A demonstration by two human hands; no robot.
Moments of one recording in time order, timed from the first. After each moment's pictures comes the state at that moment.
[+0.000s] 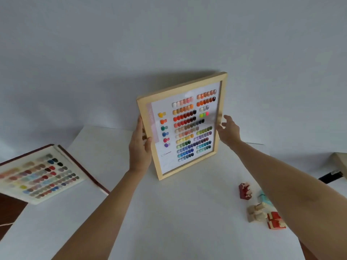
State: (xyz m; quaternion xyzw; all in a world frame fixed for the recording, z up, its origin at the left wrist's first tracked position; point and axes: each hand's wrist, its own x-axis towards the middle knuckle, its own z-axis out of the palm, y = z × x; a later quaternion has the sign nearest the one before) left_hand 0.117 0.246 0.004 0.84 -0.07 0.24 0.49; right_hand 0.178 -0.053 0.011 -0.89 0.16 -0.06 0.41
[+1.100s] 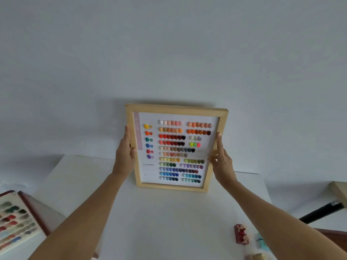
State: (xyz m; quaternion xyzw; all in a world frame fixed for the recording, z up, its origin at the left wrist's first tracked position) left_hand 0.235 0.243 0.014 0.89 -0.10 0.20 0.40; right_hand 0.195 -0.082 -0.020 -0.91 -0.07 -0.23 0.33
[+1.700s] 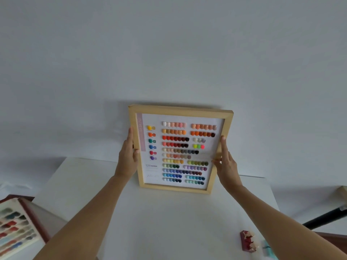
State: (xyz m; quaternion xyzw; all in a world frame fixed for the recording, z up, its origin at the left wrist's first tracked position) left_hand 0.251 0.249 0.003 0.89 -0.11 0.20 0.40; right_hand 0.204 -0.082 -0.026 -0.92 -0.05 -0.23 0.32
